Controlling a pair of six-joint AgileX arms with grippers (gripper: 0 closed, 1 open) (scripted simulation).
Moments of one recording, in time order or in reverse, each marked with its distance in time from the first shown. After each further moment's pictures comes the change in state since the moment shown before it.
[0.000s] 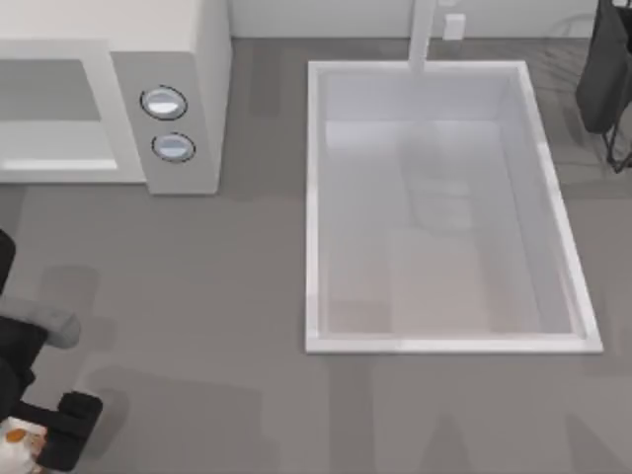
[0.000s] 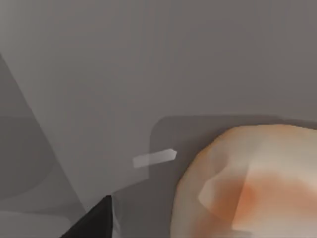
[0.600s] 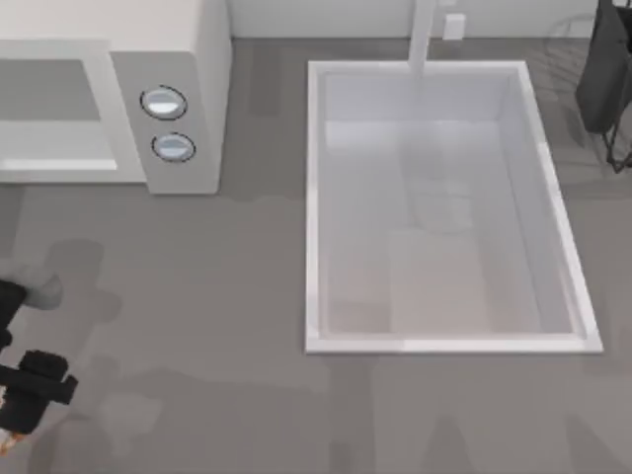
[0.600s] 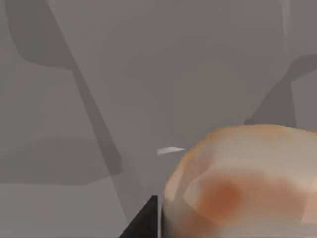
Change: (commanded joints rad) left arm 0.001 -0.171 0.229 -0.394 0.008 -0.004; right arm 0.000 0.000 0.000 0.000 0.000 0.000
